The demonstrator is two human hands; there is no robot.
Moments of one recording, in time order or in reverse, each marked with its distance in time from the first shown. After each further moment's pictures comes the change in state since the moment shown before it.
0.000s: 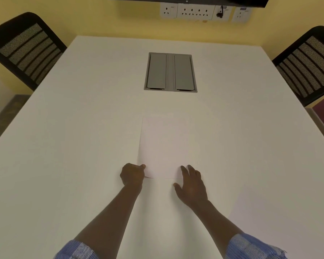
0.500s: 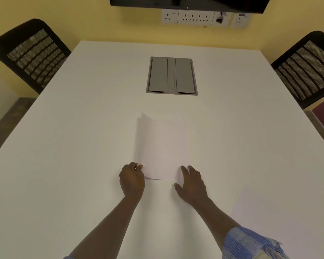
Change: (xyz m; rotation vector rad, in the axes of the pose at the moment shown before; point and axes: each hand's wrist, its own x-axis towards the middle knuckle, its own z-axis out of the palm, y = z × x) left_hand -0.024 -0.018 -0.015 -0.031 0.192 0.283; right_hand 0.001 -0.005 -0.005 0.002 -0.058 0.018
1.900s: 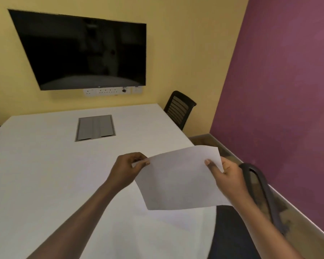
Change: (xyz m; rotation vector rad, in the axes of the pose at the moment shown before) left_hand -0.375 0.191 -0.119 -0.211 -0.561 1.039; right_hand -0.481 0.208 -0.265 0.813 0.869 0.005
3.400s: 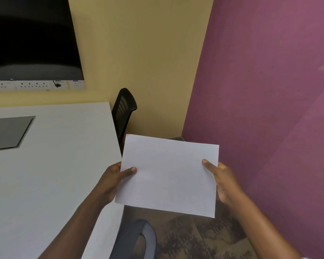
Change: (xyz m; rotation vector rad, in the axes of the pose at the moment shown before) left_hand 0.294 0.124 0.450 -0.716 -0.101 -0.490; right_hand 0.380 0.294 -0.343 0.402 -0.066 0.504
